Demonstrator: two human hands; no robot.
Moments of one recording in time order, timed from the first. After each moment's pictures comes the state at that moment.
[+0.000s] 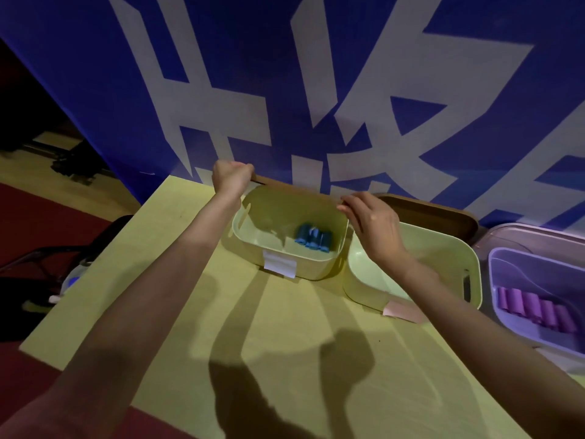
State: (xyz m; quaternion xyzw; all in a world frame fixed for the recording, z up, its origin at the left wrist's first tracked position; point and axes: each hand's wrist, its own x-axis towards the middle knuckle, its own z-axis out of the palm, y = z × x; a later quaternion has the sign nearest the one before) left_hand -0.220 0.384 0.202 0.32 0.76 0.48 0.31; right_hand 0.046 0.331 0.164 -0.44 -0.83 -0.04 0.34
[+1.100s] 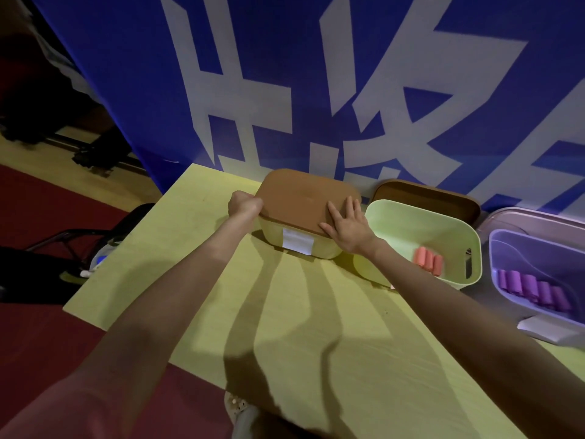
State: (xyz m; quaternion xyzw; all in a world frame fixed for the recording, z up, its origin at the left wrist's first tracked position) left_hand -0.240 0.311 0.148 0.28 0.82 0.37 0.34; right_hand -0.006 0.300 0.132 -0.58 -0.80 0.13 -0.07
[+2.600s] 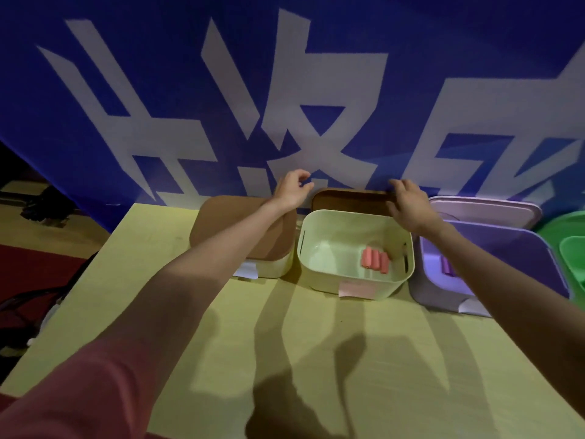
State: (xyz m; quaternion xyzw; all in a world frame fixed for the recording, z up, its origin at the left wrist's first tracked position) left_hand -0.036 0.395 0.182 0.68 0.61 0.28 0.30; right_hand 0.235 0.348 0.165 -0.68 -0.72 0.08 0.12
